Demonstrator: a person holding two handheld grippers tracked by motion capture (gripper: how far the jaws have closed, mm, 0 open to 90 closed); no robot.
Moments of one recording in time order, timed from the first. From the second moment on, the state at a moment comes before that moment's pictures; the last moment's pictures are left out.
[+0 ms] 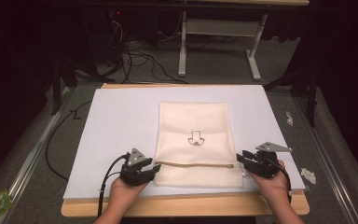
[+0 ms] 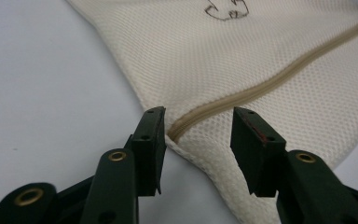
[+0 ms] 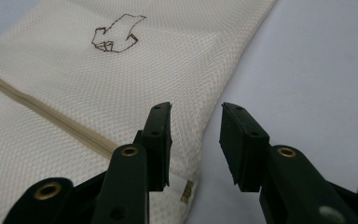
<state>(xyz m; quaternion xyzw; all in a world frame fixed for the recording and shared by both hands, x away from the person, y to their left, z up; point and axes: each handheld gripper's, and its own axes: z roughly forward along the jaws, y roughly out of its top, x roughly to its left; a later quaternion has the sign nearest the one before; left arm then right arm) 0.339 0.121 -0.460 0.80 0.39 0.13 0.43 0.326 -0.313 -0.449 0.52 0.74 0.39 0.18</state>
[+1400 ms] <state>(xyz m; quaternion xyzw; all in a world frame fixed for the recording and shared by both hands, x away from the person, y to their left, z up) 0.341 0.141 -0.453 0.78 0.39 0.16 0.46 0.318 -0.315 -0.476 0.52 0.76 0.37 0.12</state>
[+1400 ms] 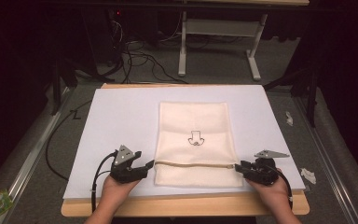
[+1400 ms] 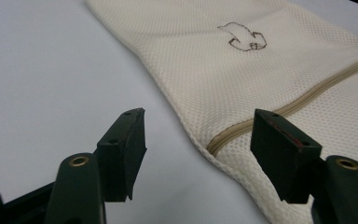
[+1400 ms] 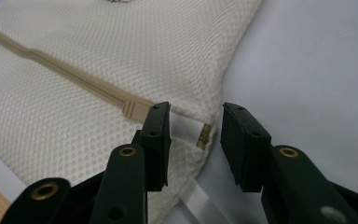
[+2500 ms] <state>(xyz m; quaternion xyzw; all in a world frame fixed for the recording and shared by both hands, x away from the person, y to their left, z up) 0.334 0.082 -0.455 0.80 0.34 0.11 0.48 0.313 -0.310 -0.455 0.47 0.78 0.39 0.17</state>
